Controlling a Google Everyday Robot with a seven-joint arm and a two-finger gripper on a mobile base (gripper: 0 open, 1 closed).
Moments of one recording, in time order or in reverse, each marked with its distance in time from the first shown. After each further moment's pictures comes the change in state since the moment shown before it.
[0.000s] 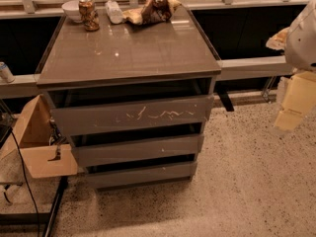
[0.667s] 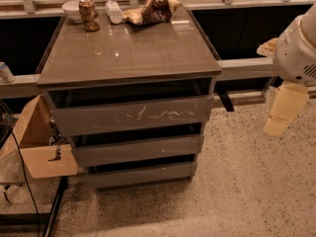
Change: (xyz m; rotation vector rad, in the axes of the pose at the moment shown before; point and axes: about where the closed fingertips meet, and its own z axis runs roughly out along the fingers) arm -0.003 -0.003 0.025 0.023 -0.022 -0.028
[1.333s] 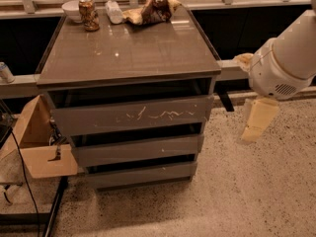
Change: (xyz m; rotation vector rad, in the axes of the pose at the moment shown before) arm -0.021 -0.005 0.052 0.011 -0.102 -0.107
